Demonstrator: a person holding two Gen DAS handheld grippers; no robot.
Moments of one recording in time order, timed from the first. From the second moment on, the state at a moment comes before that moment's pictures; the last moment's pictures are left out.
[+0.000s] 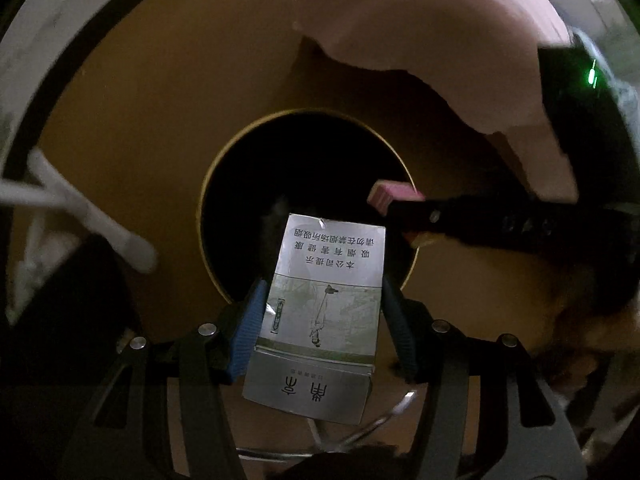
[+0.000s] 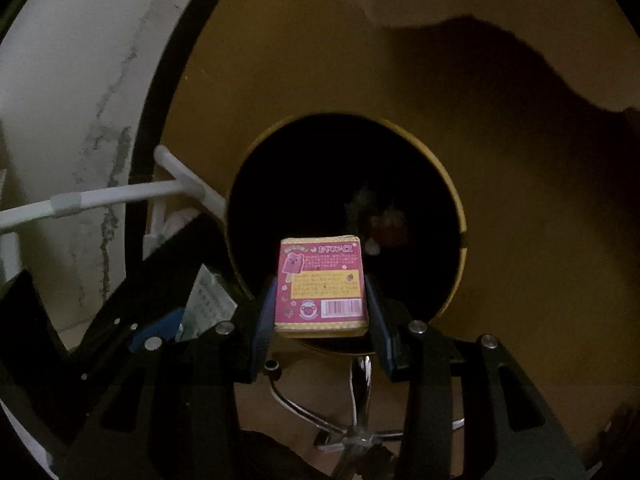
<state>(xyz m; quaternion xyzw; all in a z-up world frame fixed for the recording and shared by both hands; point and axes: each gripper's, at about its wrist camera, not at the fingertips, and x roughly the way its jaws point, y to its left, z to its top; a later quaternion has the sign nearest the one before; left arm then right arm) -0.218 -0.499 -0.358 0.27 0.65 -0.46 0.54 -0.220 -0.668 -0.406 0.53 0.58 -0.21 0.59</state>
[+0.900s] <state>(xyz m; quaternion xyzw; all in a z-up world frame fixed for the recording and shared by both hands) -0.224 -0.332 -0.007 0.10 0.20 -0.53 0.82 -0.217 -0.605 -0.017 0.17 0.16 -0.41 0.88</state>
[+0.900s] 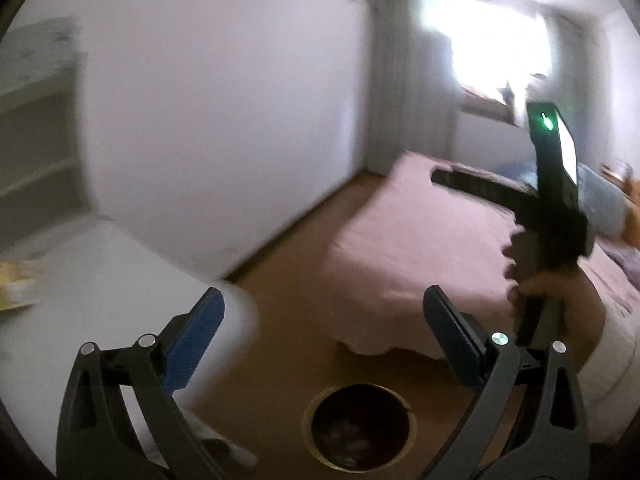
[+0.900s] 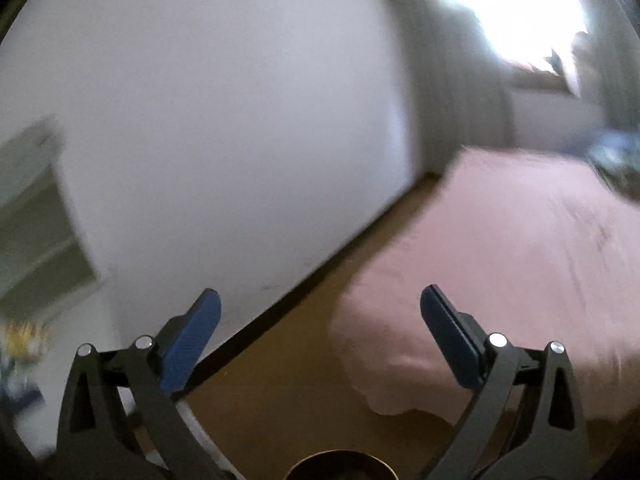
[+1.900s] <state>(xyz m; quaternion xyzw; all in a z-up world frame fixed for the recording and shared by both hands) 0.101 -0.034 -0.014 -0.01 0.37 -0.10 0.92 0.185 -0.259 -0.068 -0.04 0.43 0.09 0.90</state>
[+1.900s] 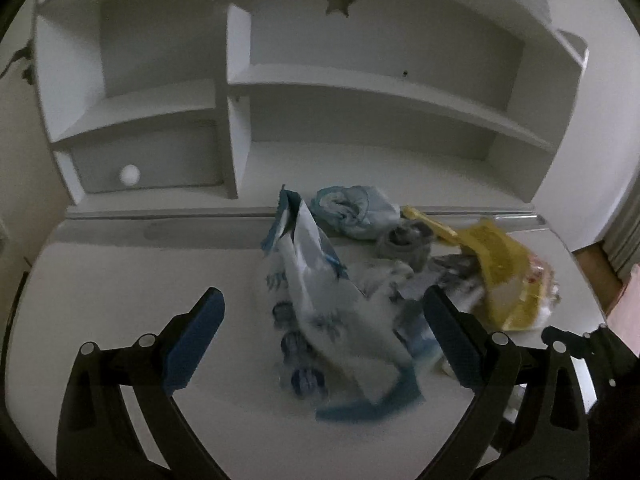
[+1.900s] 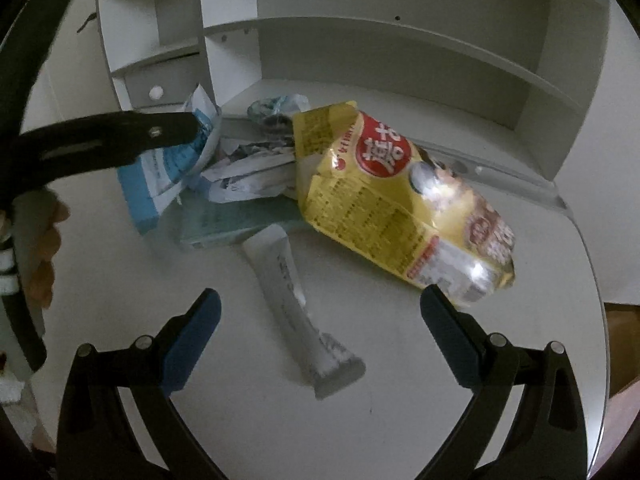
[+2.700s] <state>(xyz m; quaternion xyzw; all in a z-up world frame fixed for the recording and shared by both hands) 0.039 0.042 -0.044 -0.11 0.38 -0.11 0.91 0.176 -0.255 -0.061 -0.01 0.40 0.08 0.91</state>
